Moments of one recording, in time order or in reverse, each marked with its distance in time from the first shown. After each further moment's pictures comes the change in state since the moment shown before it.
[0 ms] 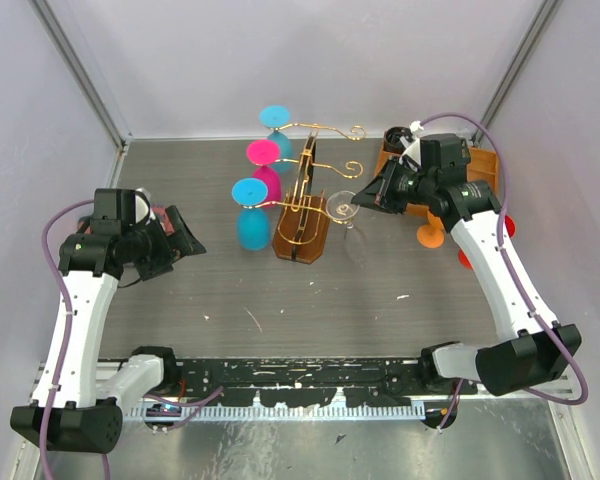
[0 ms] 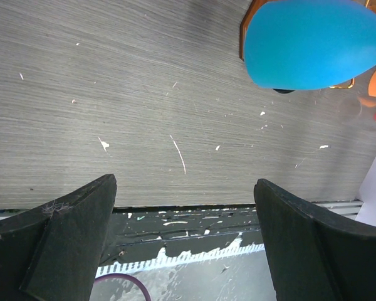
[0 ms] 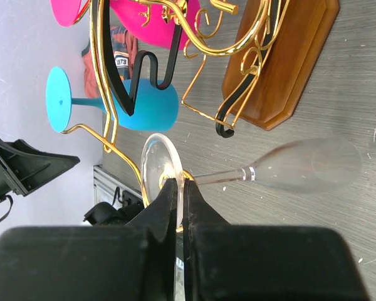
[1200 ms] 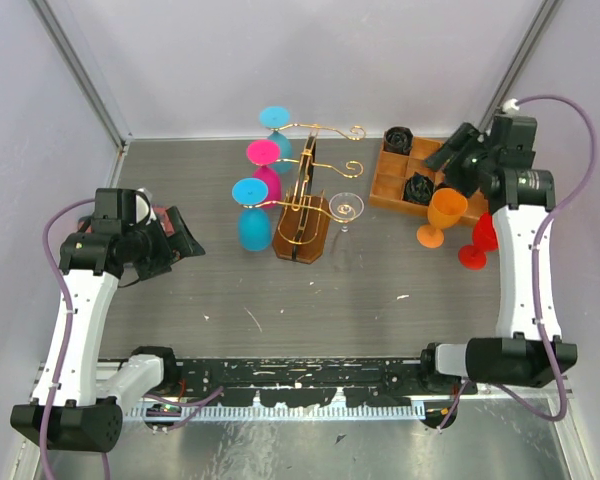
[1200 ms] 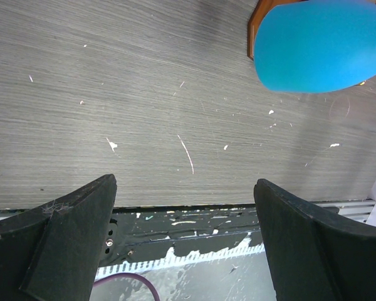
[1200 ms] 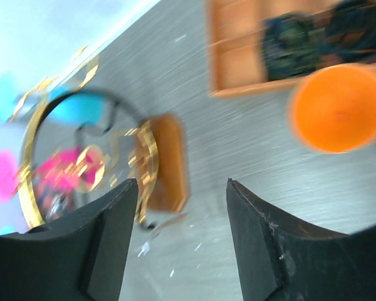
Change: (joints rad) left arm 0.000 0.006 0.000 -0.007 -0.011 0.034; right arm -0.363 0.048 0.223 -0.168 0.370 -0.059
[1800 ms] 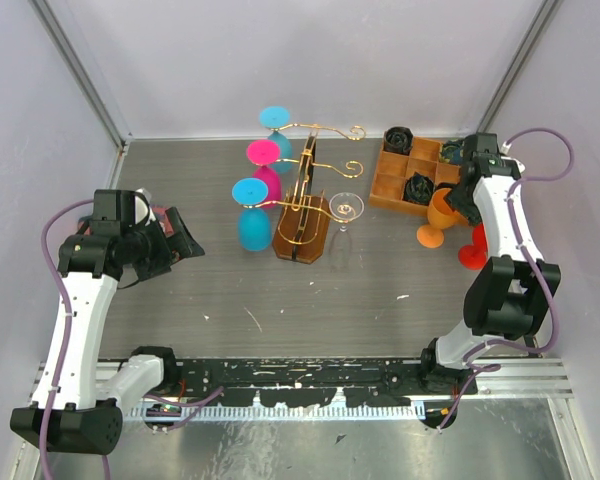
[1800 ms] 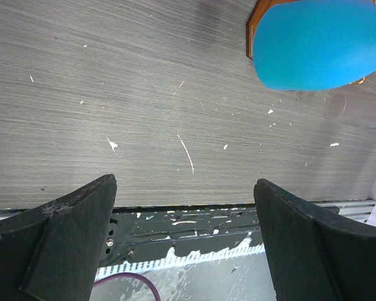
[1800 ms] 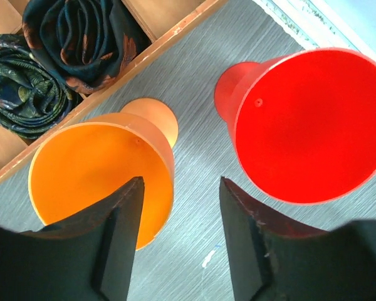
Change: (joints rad) left arm 0.000 -0.012 0.000 -0.003 0.000 0.002; right arm -0.029 0.257 -0.161 -0.039 0.486 0.096
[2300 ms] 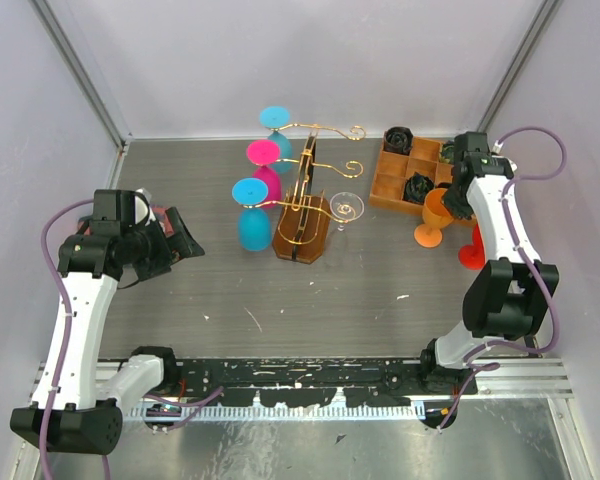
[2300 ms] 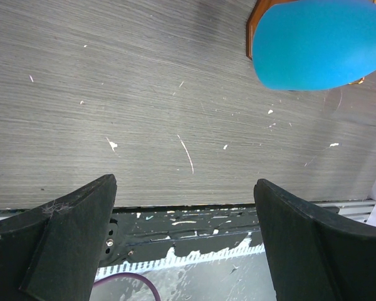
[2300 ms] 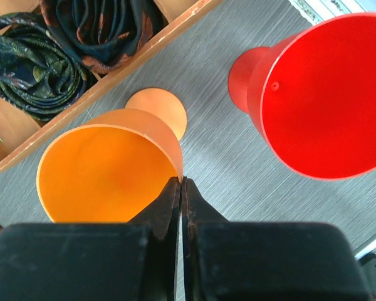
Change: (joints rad) left arm 0.000 0.000 0.000 0.000 0.000 0.000; right arm 0.053 -0.008 0.010 -0.039 0.003 0.042
